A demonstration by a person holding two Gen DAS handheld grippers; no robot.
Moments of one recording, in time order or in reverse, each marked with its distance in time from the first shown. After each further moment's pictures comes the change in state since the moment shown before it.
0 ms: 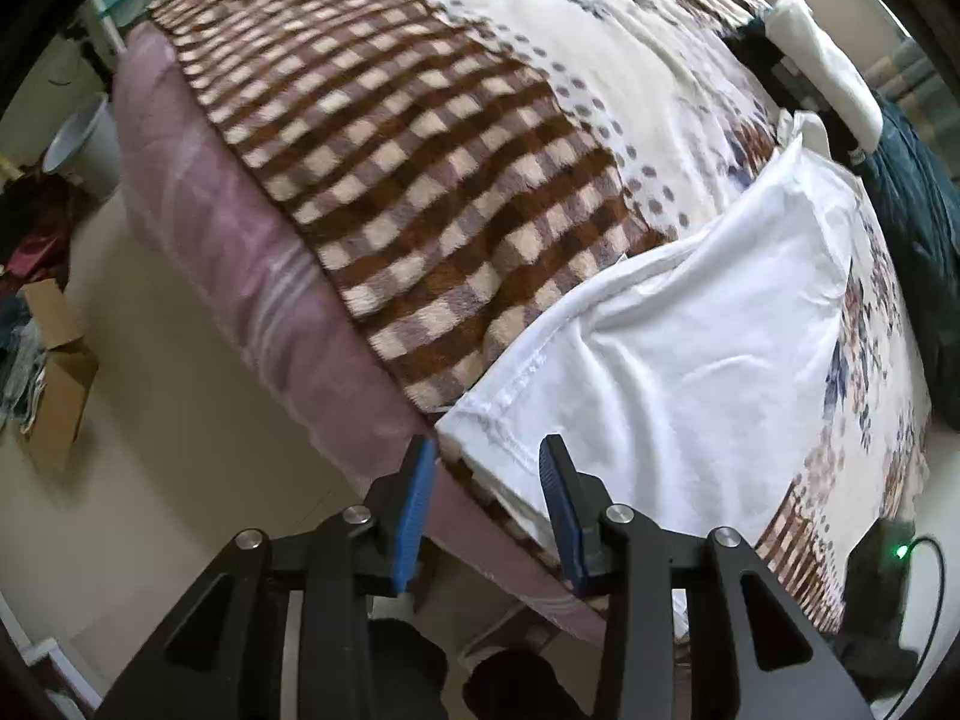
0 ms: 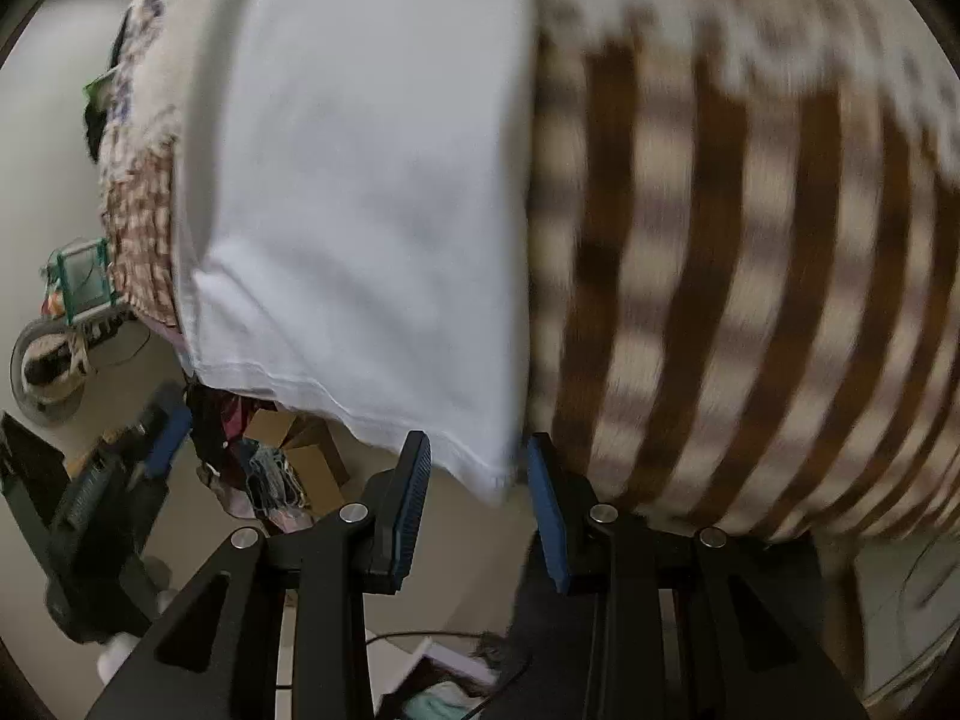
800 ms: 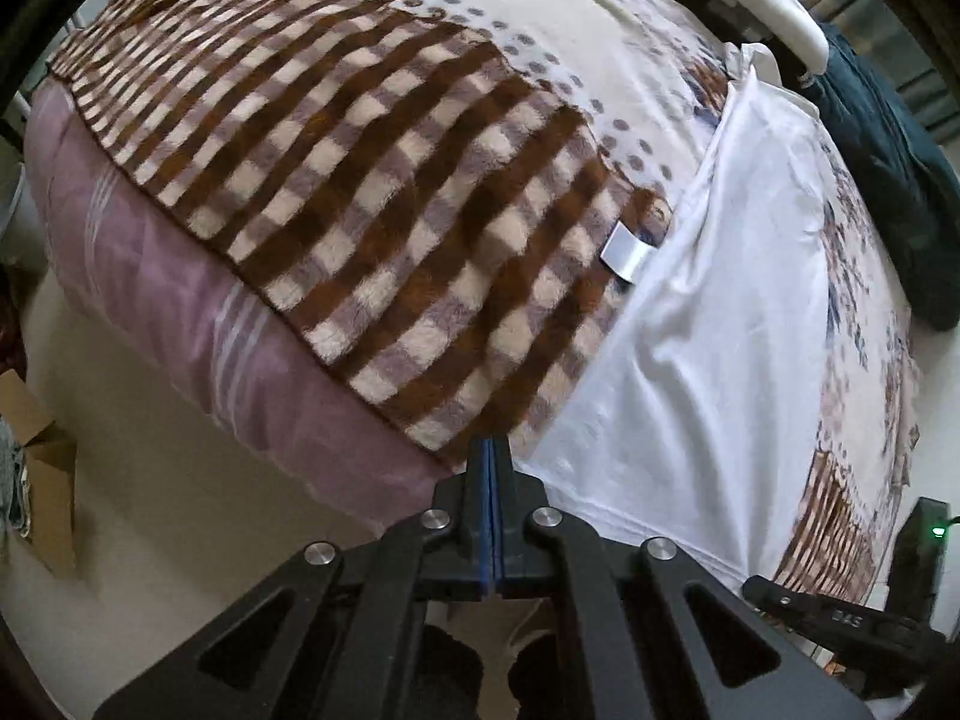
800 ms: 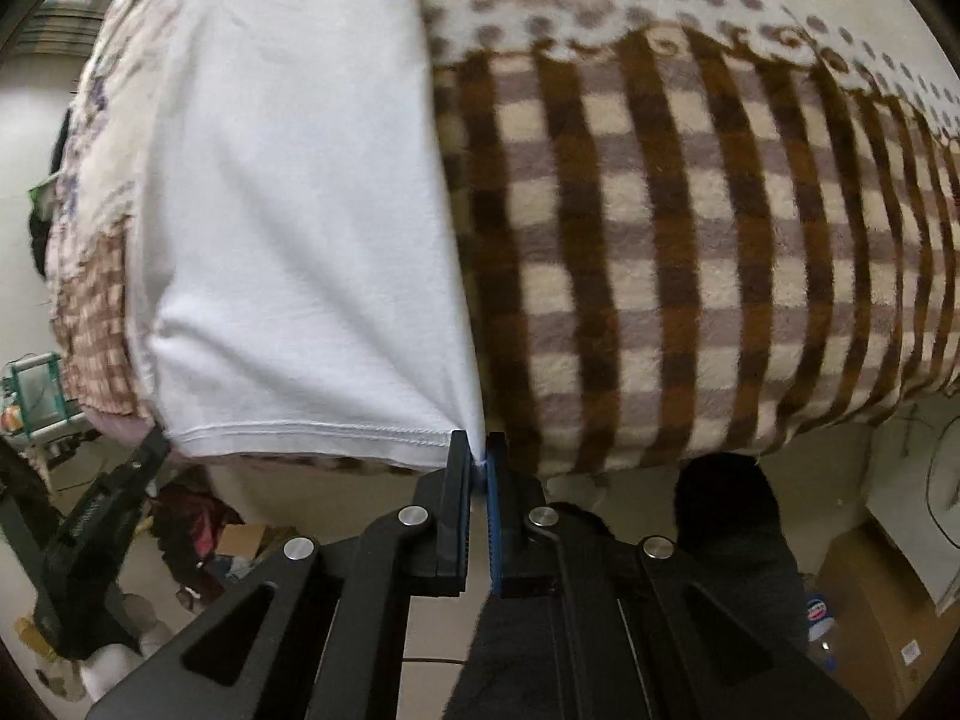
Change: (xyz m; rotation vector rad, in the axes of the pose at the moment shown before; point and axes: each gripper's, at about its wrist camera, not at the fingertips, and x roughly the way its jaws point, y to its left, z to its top) left arm 0.018 0.013 0.019 0.204 0.062 -0.106; right arm -0.034 -0.013 -0.077 0.165 -0.244 -0.153
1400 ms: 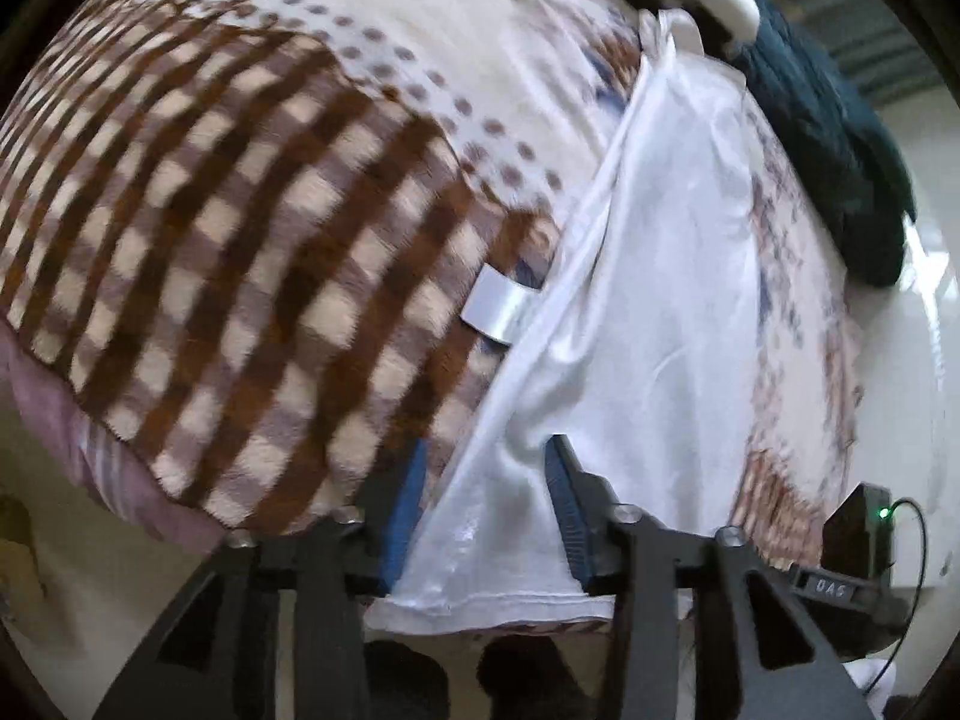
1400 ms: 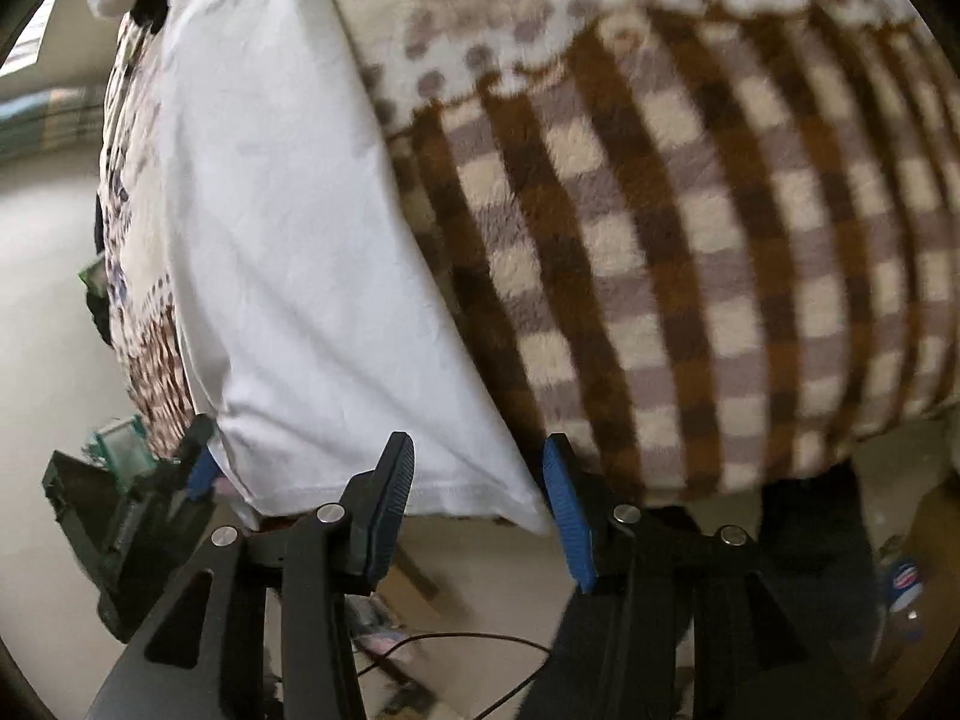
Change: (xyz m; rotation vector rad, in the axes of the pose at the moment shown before) left arm 0.027 -0.041 0.032 0.123 0.059 -0.168; right arm -0.008 -0.043 0.026 0.160 0.038 0.278
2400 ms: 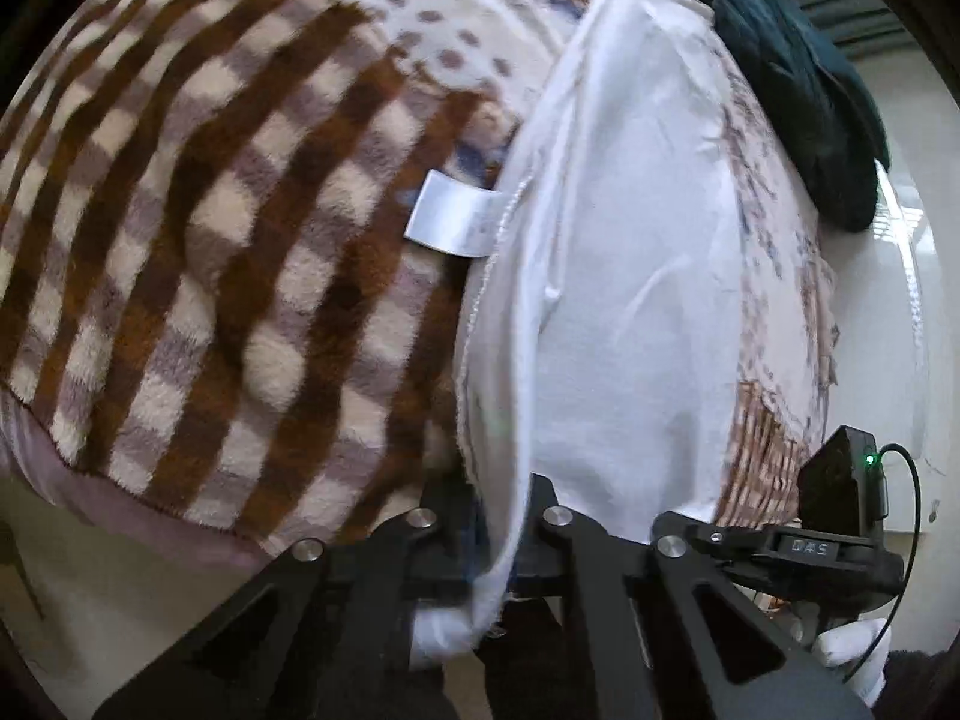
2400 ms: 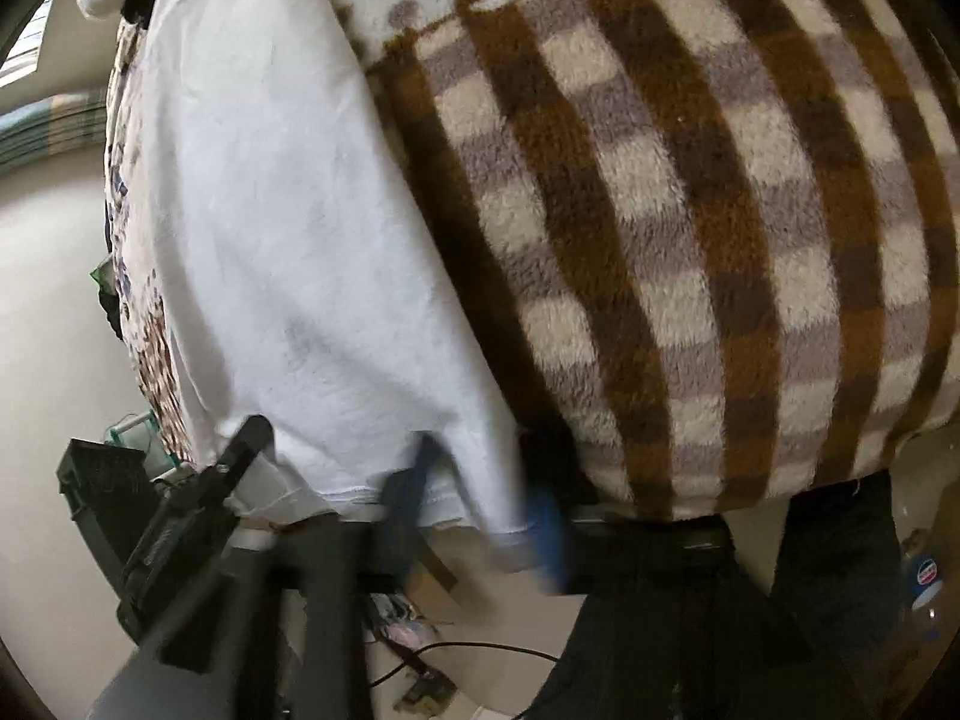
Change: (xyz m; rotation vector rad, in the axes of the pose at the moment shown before) left arm 0.035 -0.019 -0.017 0.064 0.110 -0.109; right arm 0.013 0.000 -0.010 -0.007 0.005 0.056
